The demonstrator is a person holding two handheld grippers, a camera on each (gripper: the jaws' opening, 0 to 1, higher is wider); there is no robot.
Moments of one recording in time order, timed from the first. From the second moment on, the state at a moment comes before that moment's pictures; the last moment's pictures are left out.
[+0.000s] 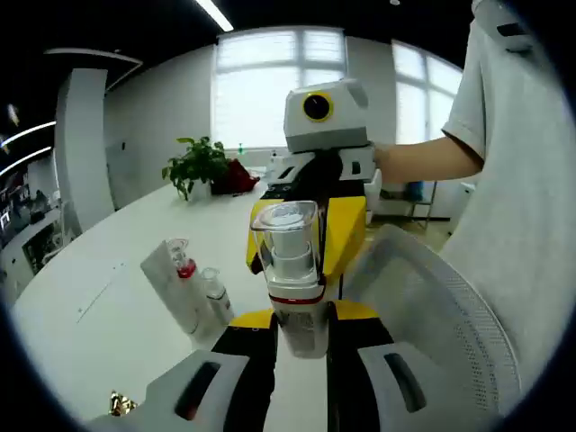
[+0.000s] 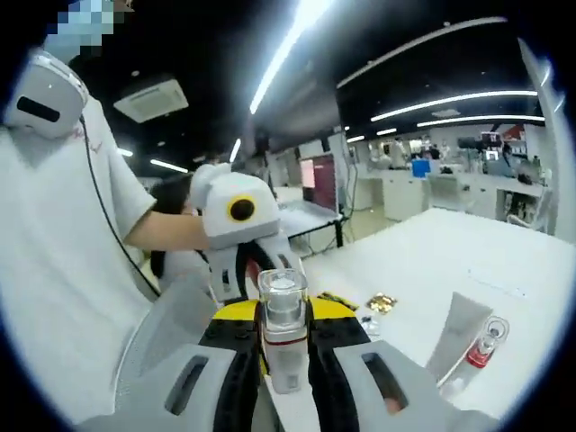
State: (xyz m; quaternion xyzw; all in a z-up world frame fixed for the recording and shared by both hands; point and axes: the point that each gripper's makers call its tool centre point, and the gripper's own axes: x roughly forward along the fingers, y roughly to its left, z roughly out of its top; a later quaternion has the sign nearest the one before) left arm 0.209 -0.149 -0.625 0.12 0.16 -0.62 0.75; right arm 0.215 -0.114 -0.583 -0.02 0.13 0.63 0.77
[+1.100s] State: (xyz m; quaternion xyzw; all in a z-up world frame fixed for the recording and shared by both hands) left arm 0.275 -0.183 -0.728 0.22 0.17 -0.56 0.78; right arm 0.276 -0.156 -0.670 -0.03 0.19 0.56 0.80
